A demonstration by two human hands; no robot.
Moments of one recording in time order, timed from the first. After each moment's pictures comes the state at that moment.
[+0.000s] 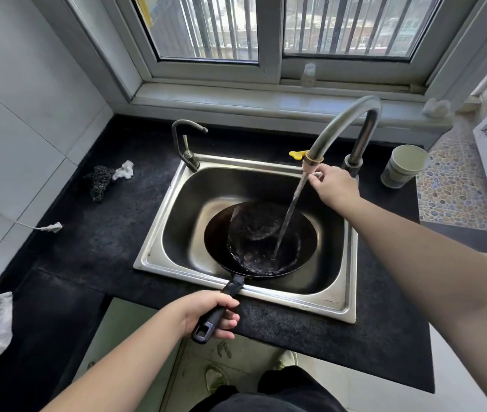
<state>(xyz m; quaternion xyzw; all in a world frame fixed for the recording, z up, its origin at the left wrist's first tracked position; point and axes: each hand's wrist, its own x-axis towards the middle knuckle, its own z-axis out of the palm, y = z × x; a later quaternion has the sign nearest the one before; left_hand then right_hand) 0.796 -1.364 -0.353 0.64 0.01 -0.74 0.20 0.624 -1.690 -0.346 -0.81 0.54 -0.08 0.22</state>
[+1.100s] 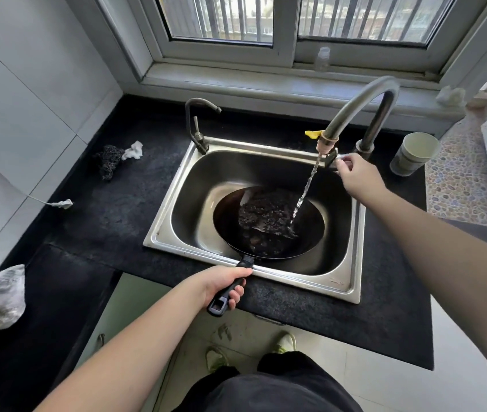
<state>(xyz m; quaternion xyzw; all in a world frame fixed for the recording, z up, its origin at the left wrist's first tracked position) 0.790 -1.369 -0.367 0.64 0.02 -0.74 0.20 0.593 -1.671 -0.336 -0.74 0.58 -0.15 0.32</state>
